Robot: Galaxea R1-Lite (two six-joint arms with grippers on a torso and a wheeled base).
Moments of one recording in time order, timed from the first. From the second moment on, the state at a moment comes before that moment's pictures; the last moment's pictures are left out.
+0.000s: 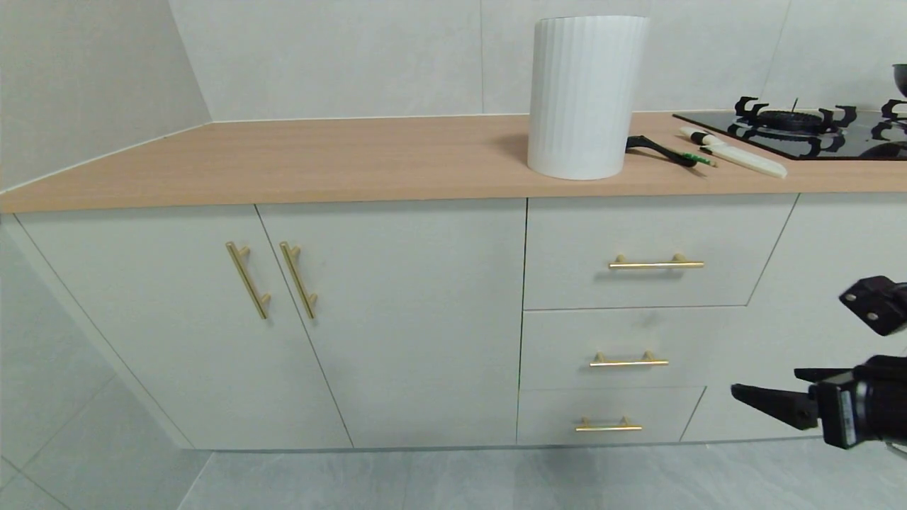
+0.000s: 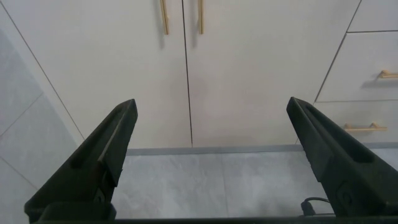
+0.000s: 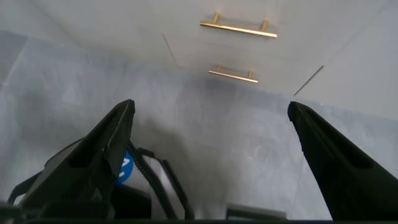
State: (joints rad) left arm 0.00 0.00 0.00 0.00 -0.01 0.00; right arm 0.15 1.28 -0.54 -0.17 0.16 -0.02
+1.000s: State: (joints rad) left arm 0.00 0.00 0.00 0.00 -0.01 0.00; right arm 0.17 2.00 -0.71 -0.63 0.09 -0.01
